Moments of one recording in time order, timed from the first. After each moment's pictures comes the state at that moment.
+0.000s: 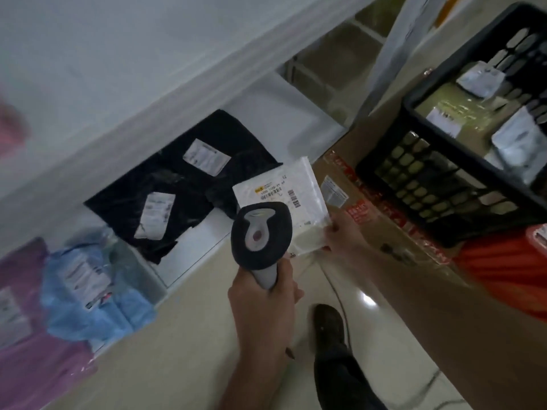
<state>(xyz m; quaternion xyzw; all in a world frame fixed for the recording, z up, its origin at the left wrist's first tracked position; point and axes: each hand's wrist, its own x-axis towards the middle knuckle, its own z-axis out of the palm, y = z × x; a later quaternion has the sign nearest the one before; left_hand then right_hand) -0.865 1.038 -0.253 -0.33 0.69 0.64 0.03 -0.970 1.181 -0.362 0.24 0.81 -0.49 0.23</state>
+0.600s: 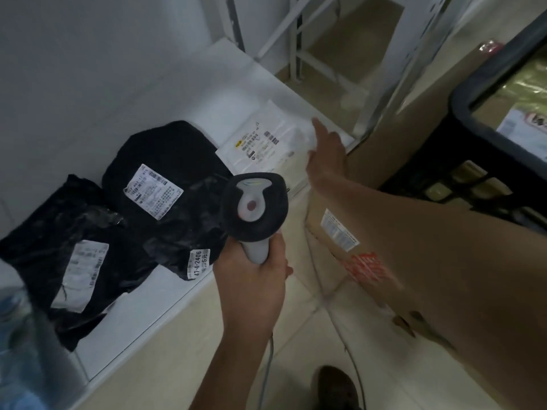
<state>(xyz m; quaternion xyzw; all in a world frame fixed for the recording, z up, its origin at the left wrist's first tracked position) -1.059 1.114 -0.390 -0.30 0.75 0.59 -0.04 -1.251 1.210 -0.486 0.08 0.94 -0.32 0.09</state>
